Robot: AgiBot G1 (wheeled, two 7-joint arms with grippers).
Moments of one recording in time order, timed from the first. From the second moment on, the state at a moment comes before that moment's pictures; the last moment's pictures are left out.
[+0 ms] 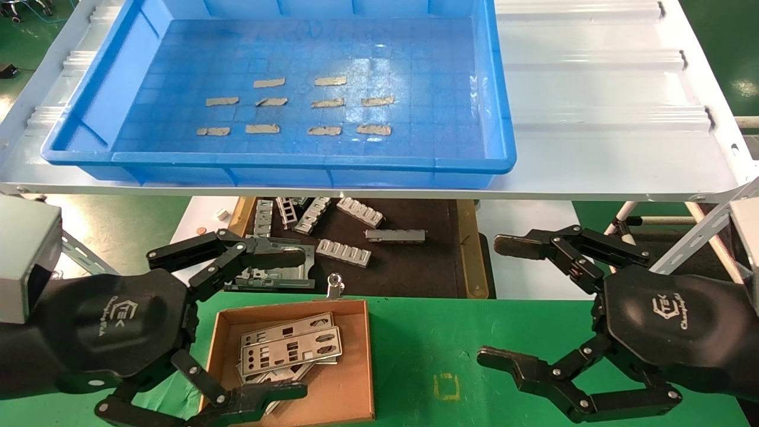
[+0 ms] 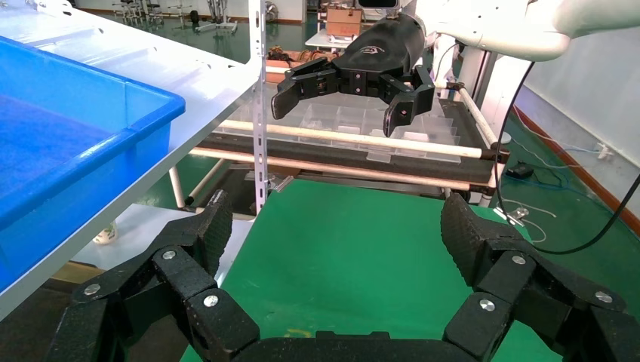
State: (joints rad) left arm -1.07 0.61 0.28 -1.28 0.73 1.50 -0.19; right arm 1.09 -0.54 -0.44 1.23 -0.61 -1.41 0.09
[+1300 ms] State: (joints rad) left arm -1.07 0.61 0.28 -1.28 0.73 1.50 -0.19; right arm 1.09 -0.54 -0.44 1.23 -0.61 -1.41 0.09
